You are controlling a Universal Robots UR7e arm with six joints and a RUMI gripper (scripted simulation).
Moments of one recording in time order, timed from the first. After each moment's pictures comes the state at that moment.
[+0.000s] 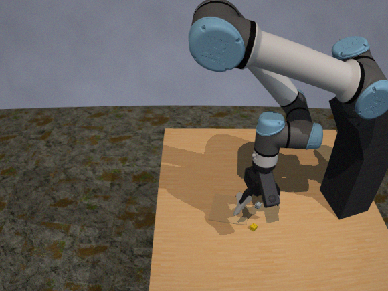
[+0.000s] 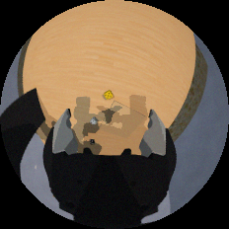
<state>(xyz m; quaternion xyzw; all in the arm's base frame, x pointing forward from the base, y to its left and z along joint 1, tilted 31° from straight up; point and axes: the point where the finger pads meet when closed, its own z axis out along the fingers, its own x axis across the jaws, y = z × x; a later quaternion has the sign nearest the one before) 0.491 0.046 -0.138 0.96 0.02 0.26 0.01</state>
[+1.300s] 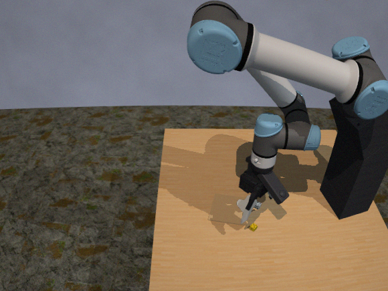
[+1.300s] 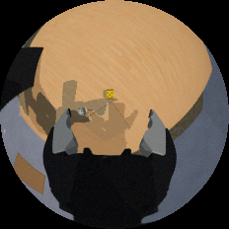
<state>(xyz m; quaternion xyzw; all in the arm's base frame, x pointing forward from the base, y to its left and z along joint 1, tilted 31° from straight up) 0.491 0.040 -0.148 0.93 0.27 0.26 0.07</state>
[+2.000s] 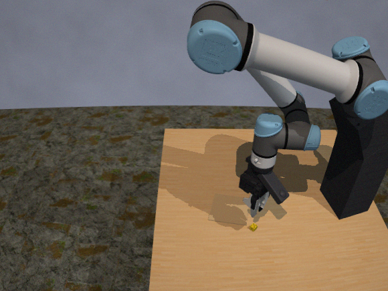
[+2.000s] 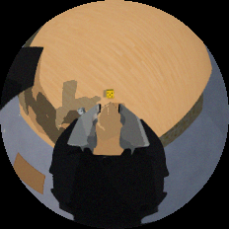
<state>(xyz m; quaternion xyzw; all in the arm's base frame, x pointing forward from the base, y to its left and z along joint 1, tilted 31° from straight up) 0.491 0.040 -0.148 0.93 0.27 0.26 0.07</state>
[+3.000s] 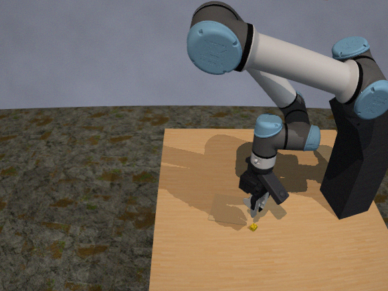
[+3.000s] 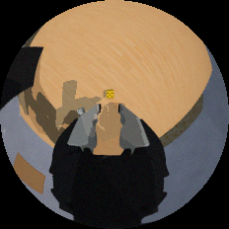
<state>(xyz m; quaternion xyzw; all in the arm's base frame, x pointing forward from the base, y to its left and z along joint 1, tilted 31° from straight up) 0.492 0.040 -0.150 0.93 0.27 0.26 0.07</state>
